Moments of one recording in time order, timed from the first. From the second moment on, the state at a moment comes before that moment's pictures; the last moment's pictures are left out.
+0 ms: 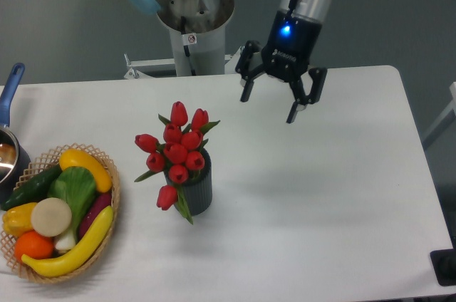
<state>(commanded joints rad) 2.74 -1.55 -1.86 -1.01 0.82 1.24</state>
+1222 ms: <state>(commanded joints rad) 2.76 -1.55 -2.04 -1.00 0.77 1.29</state>
